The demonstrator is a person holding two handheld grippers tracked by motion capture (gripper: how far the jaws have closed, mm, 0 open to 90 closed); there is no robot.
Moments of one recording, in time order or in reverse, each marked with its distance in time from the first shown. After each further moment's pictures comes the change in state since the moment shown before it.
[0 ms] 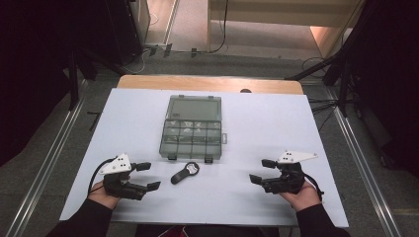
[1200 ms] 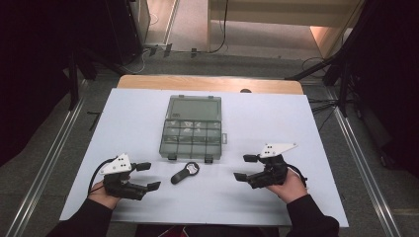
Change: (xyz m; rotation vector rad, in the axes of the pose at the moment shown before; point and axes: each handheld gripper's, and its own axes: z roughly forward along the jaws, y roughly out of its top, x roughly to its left) left arm 0.000 0.000 0.000 0.004 0.001 0.005; right arm 0.009 0.031 0.035 0.026 0.153 -0.128
